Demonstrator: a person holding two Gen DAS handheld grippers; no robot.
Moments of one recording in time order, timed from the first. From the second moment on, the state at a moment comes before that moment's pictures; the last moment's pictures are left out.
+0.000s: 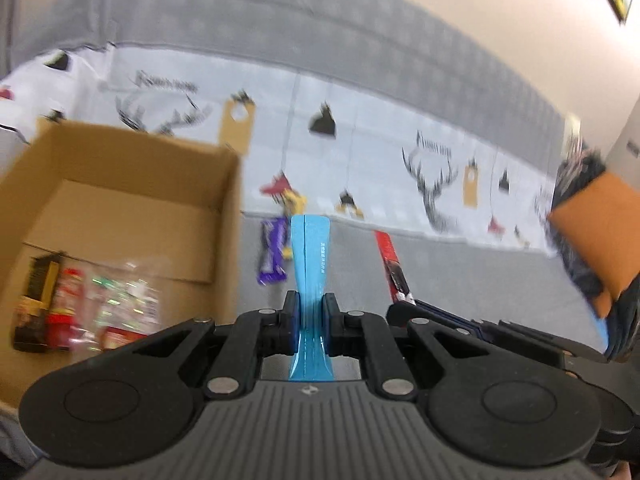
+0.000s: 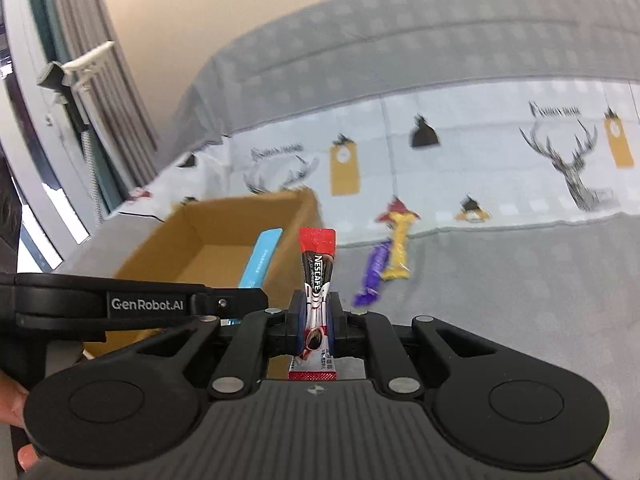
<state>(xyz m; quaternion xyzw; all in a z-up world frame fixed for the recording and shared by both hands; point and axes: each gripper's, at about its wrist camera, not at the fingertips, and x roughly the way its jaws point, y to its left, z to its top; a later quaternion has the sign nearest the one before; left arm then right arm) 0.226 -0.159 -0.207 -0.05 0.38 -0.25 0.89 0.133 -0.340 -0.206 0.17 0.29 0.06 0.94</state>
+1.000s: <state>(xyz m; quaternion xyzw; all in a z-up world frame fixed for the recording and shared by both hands) 0.298 0.036 -0.240 -0.12 0.39 -0.13 0.91 0.239 -0.121 -0.194 0.03 0.33 0.16 0.93</state>
